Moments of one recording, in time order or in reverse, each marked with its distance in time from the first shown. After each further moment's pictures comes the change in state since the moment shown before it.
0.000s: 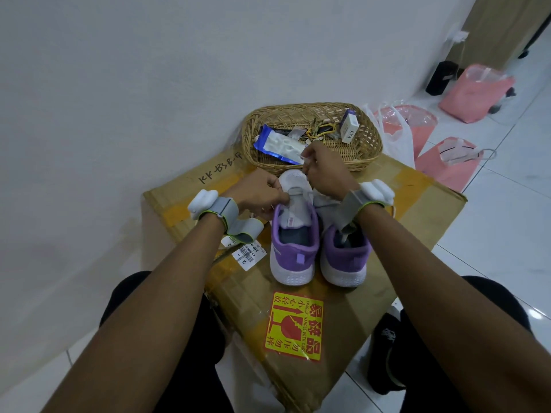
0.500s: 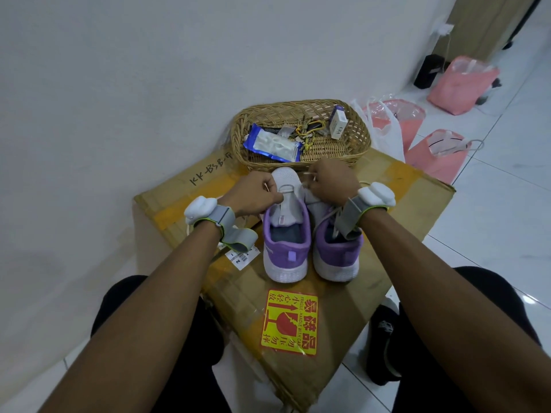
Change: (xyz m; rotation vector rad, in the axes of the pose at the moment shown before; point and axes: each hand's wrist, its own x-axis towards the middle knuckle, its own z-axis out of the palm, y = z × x) left_hand 0.003 -0.003 0.012 0.172 0.117 0.170; right_hand -0.021 0.015 -0.009 -0.461 0.013 0.087
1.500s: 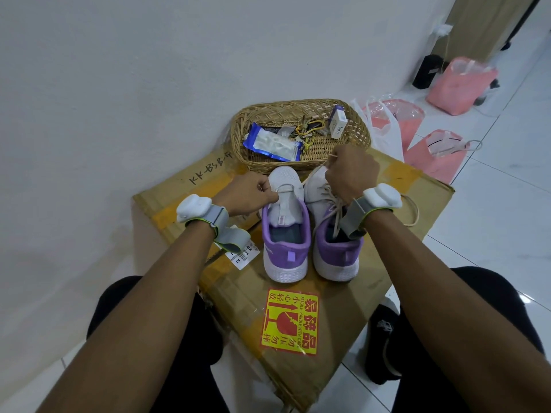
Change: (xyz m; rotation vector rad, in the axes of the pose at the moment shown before) left_hand 0.001 -0.014 -0.007 0.104 -0.006 0.052; right_hand -0.006 0.008 -0.009 -0.097 0.293 0.242
